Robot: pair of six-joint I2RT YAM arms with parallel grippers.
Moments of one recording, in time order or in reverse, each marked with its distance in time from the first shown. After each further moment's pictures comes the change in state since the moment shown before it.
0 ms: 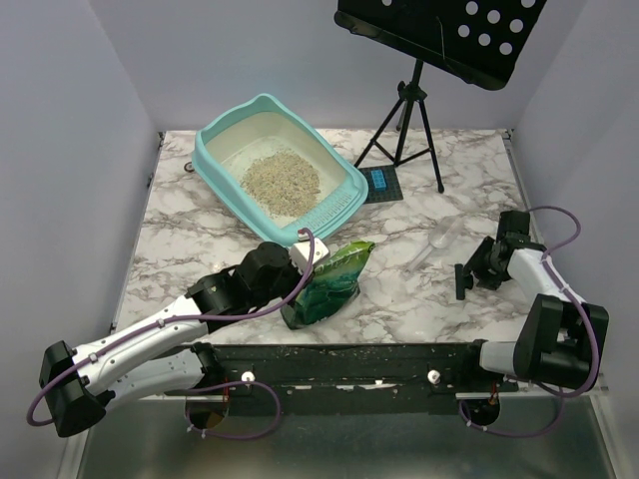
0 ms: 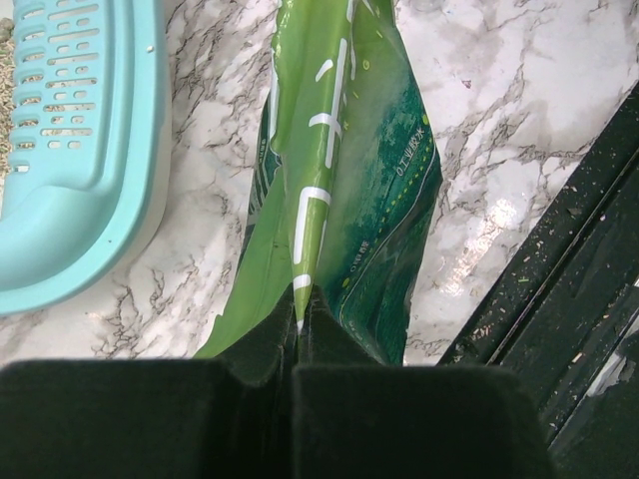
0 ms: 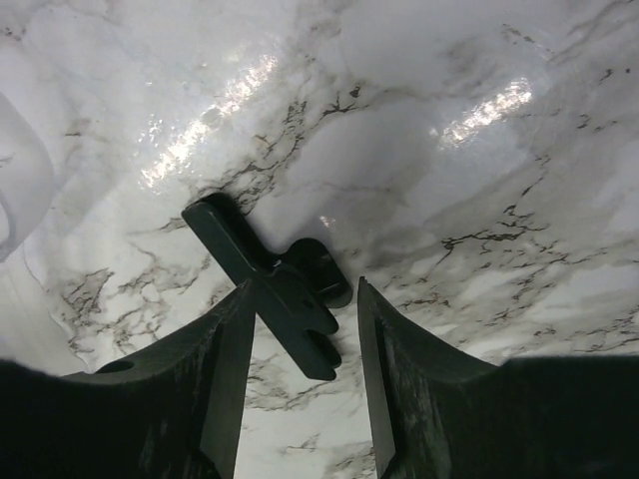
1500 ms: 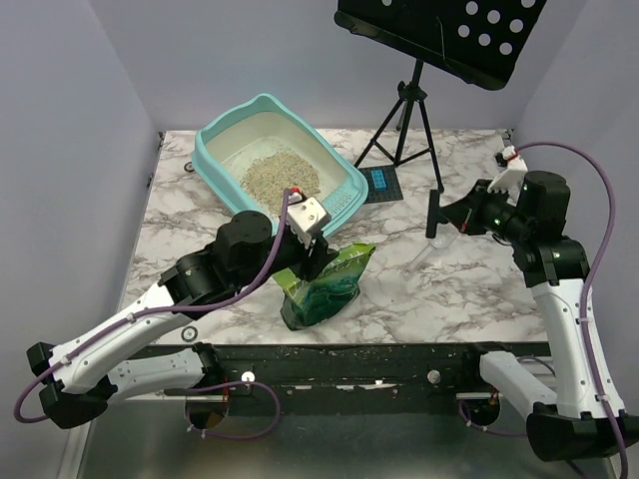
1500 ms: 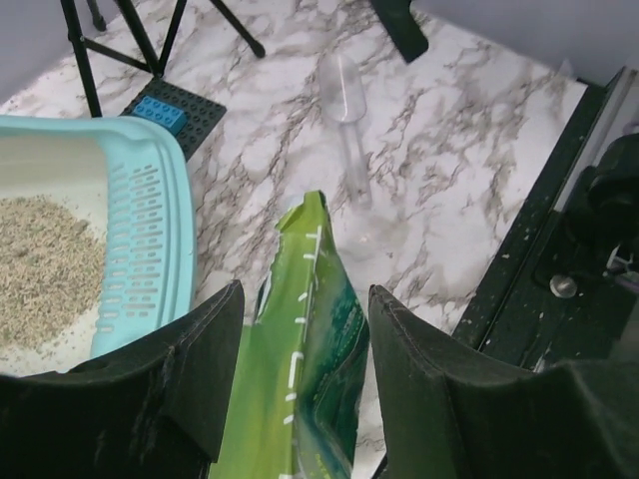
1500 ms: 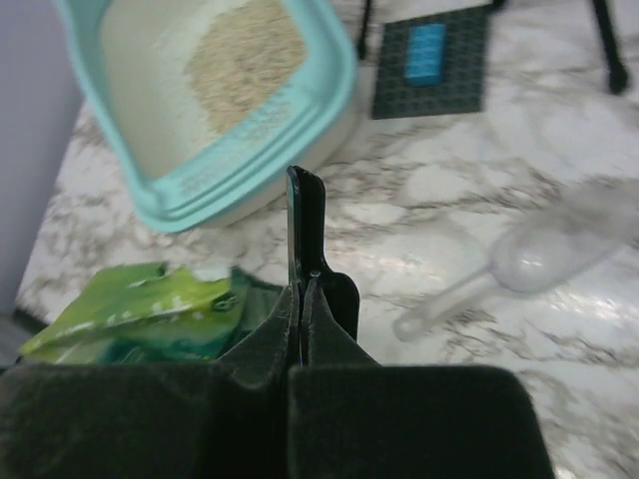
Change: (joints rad) left arm -0.045 0.030 0.349 -0.055 0.020 -0.020; right arm 0.236 -0.381 0.411 -0.091 -0.409 -0.153
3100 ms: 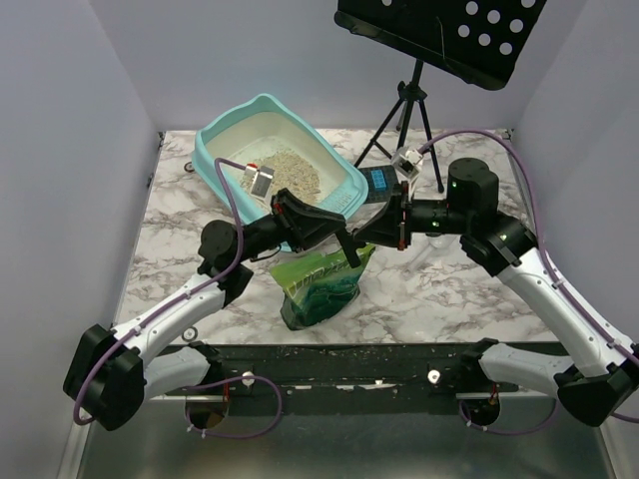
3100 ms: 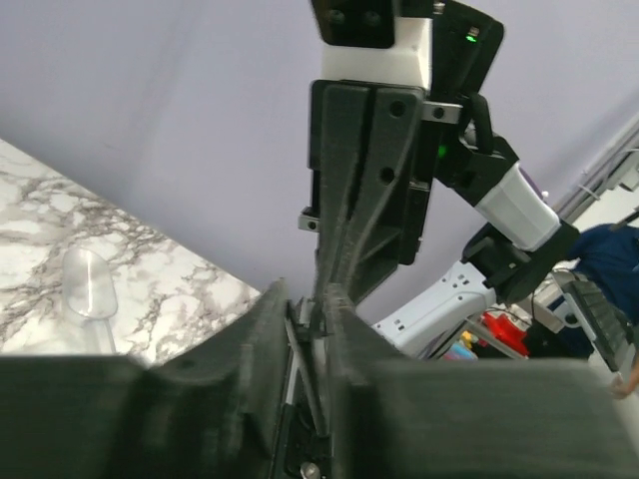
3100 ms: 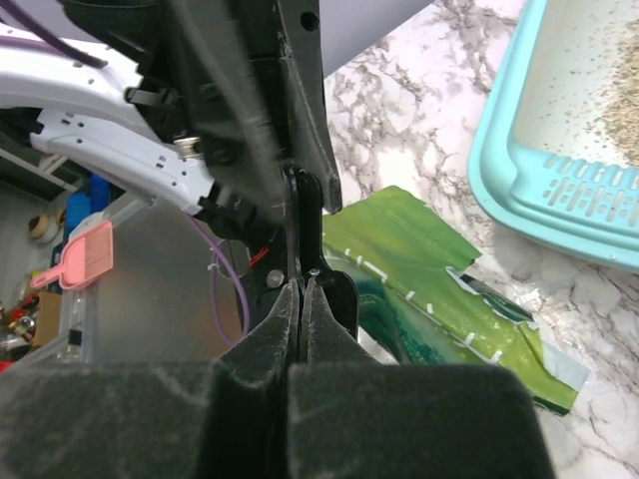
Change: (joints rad) left arm 0.397 0.175 -0.420 1.367 0.635 -0.917; right arm 0.585 0.188 0.108 0.275 -0.389 -0.003
